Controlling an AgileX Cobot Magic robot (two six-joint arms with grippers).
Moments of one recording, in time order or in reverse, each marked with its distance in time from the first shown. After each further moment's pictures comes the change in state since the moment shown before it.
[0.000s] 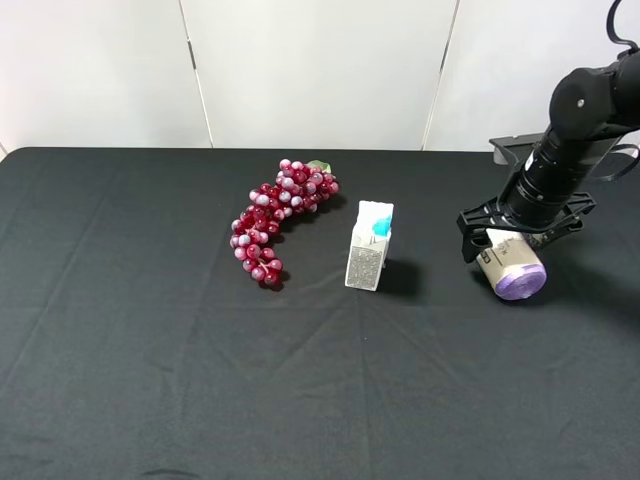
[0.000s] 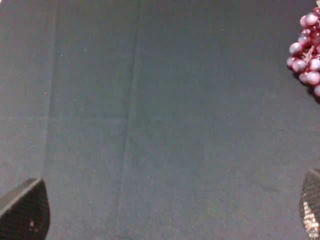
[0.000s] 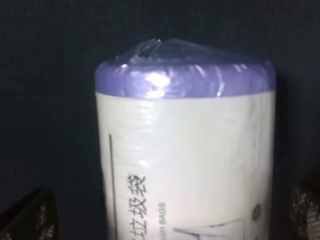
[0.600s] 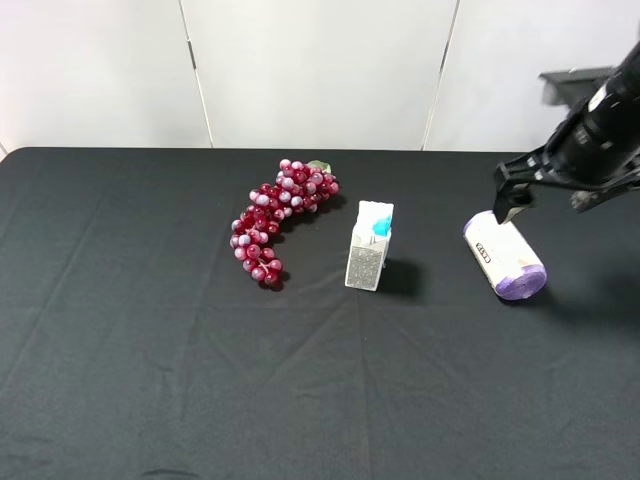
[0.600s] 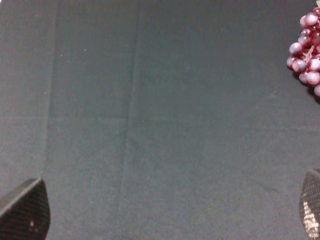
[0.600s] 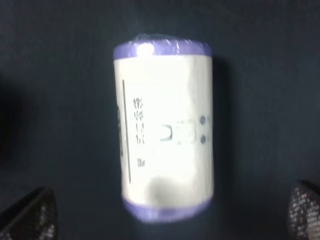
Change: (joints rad) left arm 0.000 0.000 0.000 0.000 0.000 0.000; right arm 0.000 -0.311 0.000 0.010 0.201 0.000
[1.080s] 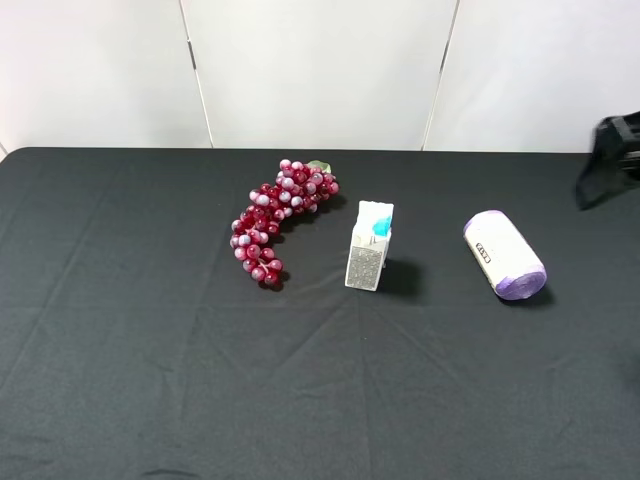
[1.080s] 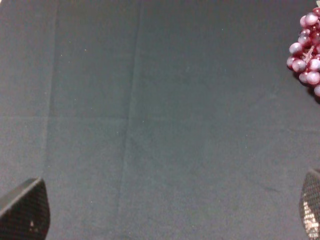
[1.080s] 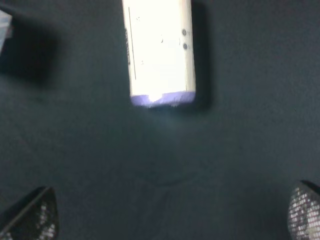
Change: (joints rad) left arm 0.000 0.000 0.000 0.000 0.000 0.000; right arm 0.000 -0.384 0.000 0.023 0.319 0.003
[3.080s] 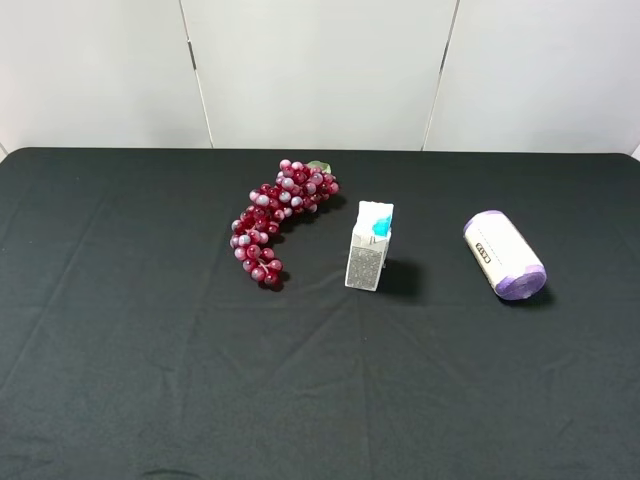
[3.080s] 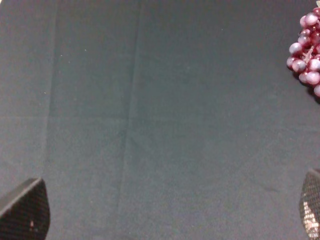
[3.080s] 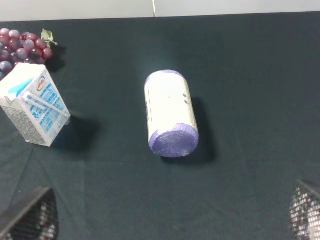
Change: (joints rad) left arm 0.000 0.000 0.000 0.000 0.000 0.000; right arm 0.000 -1.131 0.553 0.010 -0.139 0.053
